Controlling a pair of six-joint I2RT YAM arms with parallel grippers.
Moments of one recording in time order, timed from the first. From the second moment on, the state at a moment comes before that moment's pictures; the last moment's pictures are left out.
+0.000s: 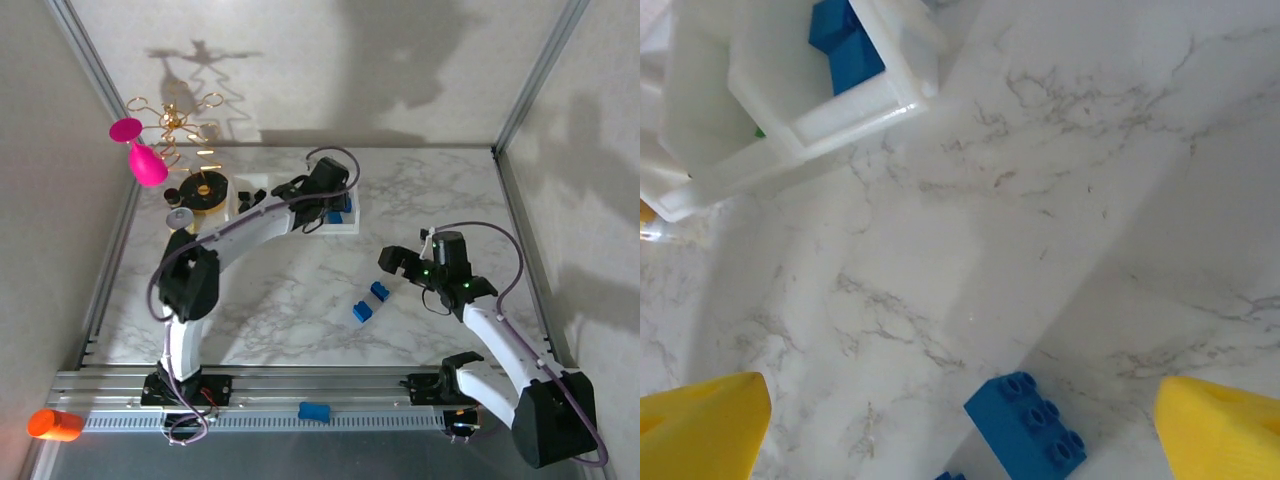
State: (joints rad) left arm -0.72 1.89 1.59 -0.44 -0.31 -0.63; right arm 0.29 0.98 0.55 -0.33 -0.30 0.58
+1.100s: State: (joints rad) left arm -0.82 1.62 1.16 -0.33 -0.29 -0.77; right arm 0.59 1.35 0.64 -0.44 0.00 0.52
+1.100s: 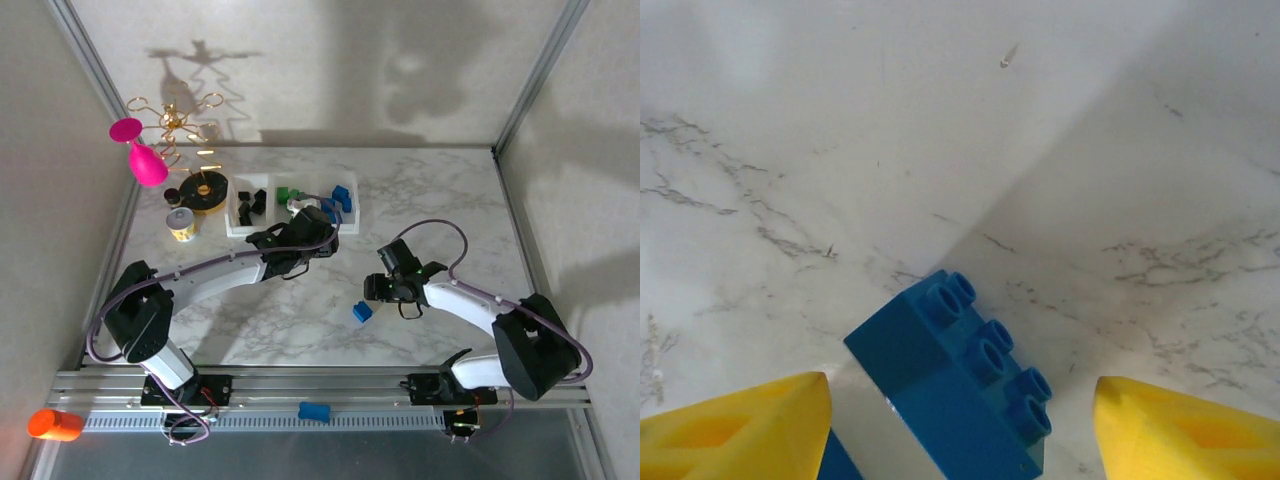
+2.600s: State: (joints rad) left arm -0.80 1.32 1.07 -0.35 -0.50 -0.77; right arm 0.61 1.69 1.18 -0.34 0.10 0.39
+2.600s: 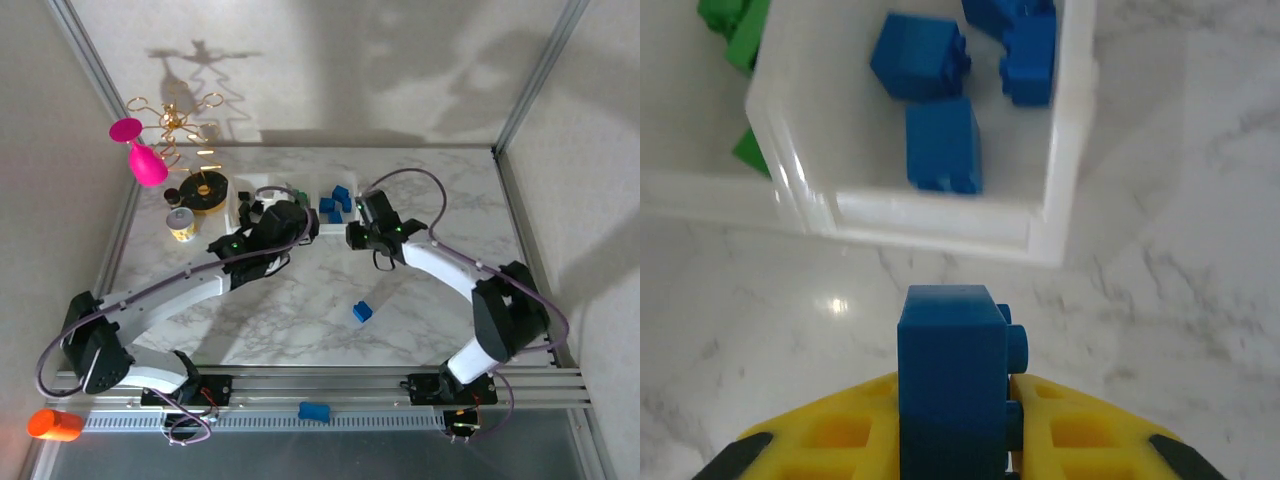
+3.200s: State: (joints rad) left arm -0.79 1.26 0.92 -0.35 -0.54 -0.82; right arm 0.61 2.09 1.61 -0.32 0.24 0.27
